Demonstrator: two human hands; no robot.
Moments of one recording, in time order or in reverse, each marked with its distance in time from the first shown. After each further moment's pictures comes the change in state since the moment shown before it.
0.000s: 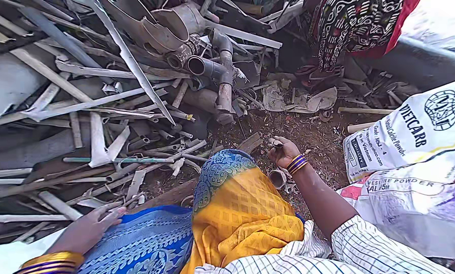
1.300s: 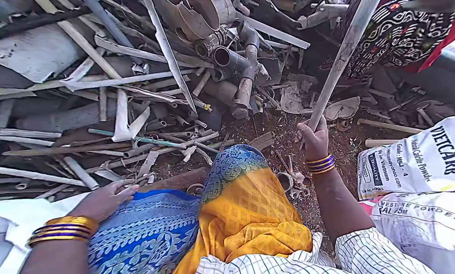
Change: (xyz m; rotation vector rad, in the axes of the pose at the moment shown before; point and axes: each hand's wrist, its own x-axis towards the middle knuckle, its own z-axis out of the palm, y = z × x) left_hand -0.006 0.005 0.001 -0.048 -0.001 -0.044; right_hand -0.005 -0.019 0.004 -0.507 -0.300 -1.061
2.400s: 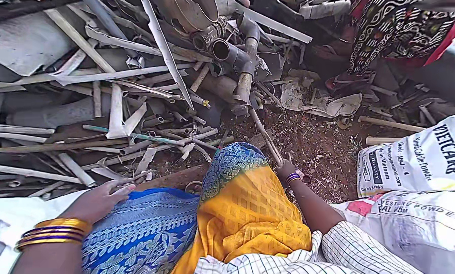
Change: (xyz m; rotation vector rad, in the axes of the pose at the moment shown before) left_hand 0.004 -0.007 0.001 0.009 0.002 -0.026; right_hand -0.054 0.168 -0.024 -1.126 -0.505 0.857
